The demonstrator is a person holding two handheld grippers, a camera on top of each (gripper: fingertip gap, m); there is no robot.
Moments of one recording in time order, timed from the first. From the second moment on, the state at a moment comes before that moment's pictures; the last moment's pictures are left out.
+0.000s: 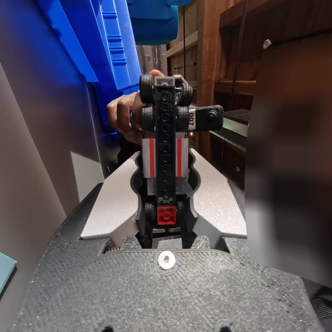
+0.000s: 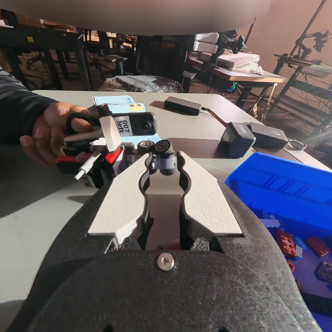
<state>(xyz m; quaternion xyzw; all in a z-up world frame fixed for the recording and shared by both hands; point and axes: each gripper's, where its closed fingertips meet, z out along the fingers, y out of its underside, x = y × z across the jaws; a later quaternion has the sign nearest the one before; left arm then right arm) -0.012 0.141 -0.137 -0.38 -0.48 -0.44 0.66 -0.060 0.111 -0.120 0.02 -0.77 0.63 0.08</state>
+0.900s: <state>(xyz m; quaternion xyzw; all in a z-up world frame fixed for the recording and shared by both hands) -0.006 0.147 -0.146 -0.42 -0.48 -0.42 0.65 -0.058 0.112 -0.124 -0.01 -0.78 0.62 0.02</state>
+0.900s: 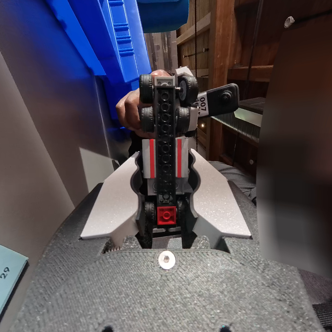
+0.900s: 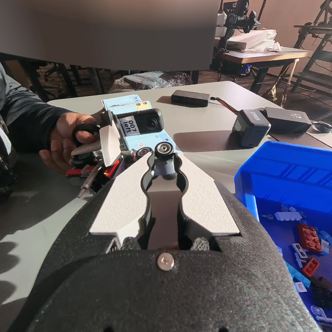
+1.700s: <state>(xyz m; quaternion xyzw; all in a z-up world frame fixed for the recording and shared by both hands) -0.003 0.150 -0.145 -0.43 -0.46 -0.43 0.64 -0.056 0.112 -0.123 -0.03 -0.78 0.63 -0.02</state>
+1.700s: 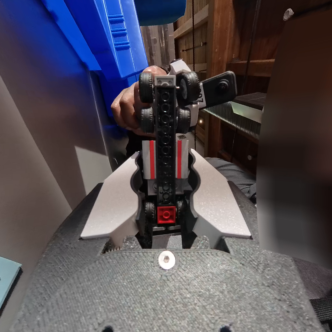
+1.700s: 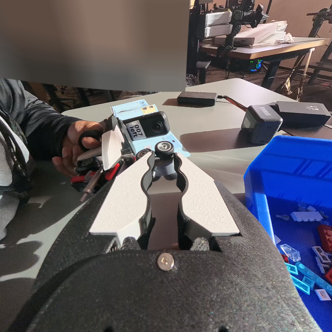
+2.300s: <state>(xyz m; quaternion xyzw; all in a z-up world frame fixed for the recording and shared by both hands) -0.006 0.146 -0.149 -0.45 -0.48 -0.41 0.64 -0.058 0.112 -0.125 -0.04 -0.78 0.63 -0.03</state>
